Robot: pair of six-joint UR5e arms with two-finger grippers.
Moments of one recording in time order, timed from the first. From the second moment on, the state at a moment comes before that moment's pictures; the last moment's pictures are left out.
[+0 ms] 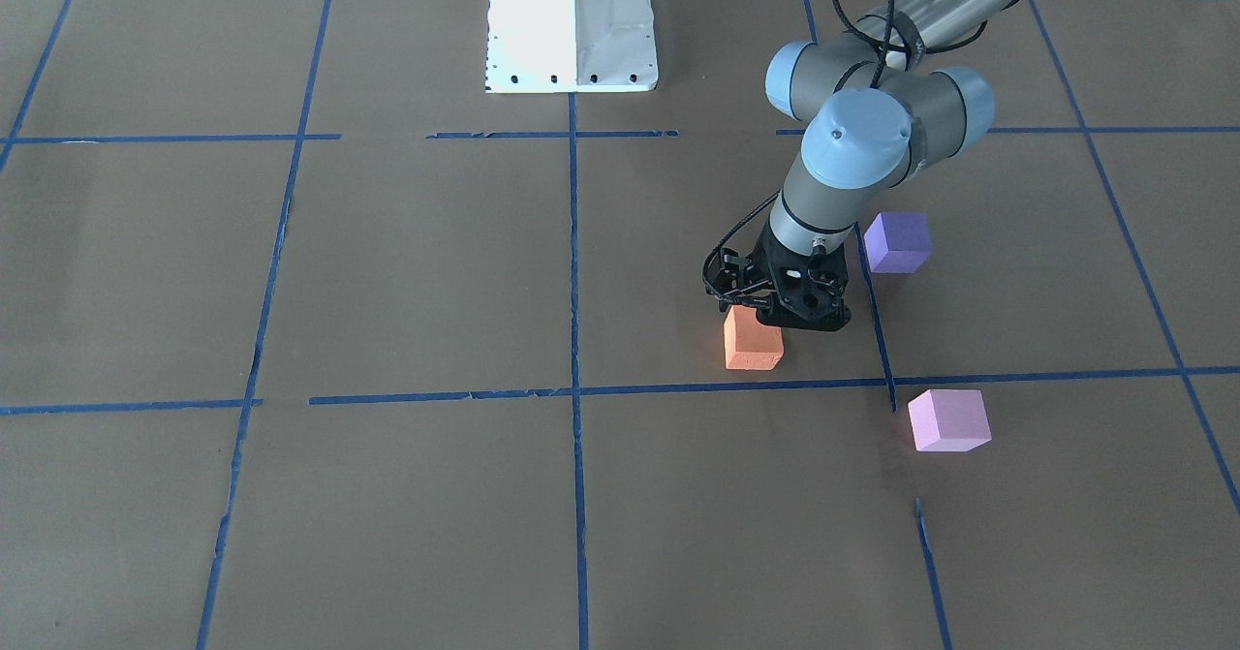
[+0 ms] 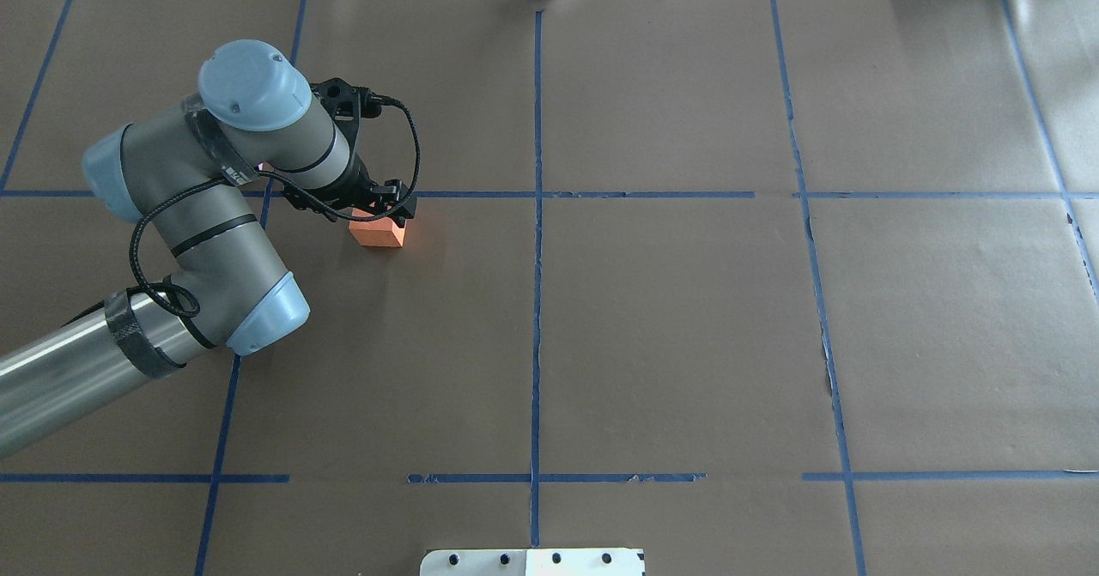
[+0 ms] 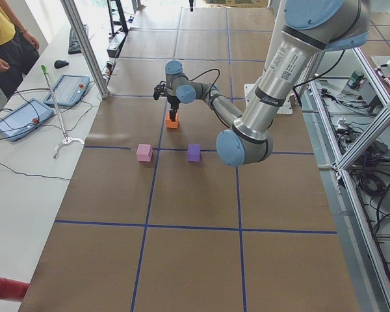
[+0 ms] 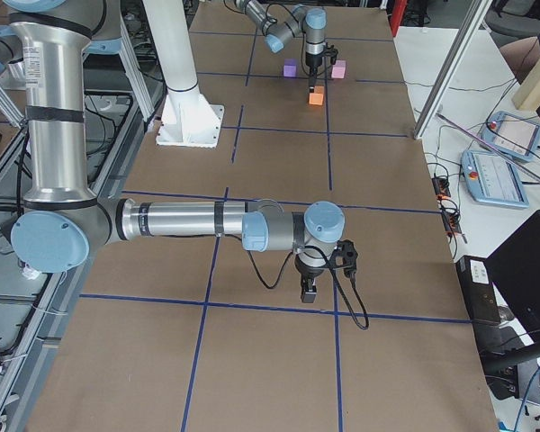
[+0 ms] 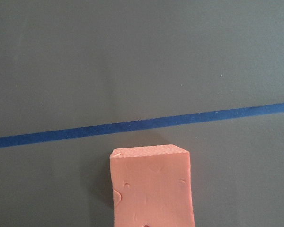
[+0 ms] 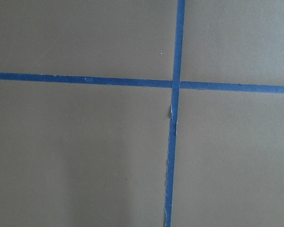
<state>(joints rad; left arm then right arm) -0.72 -2.15 -1.56 -1.75 -2.01 -0.95 1.48 -1.59 1.63 -1.57 2.36 0.05</state>
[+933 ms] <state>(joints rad) -0.72 -2.17 -1.48 -1.77 -2.01 -0.95 1.48 -1.59 1.63 -1.57 2.36 0.05</state>
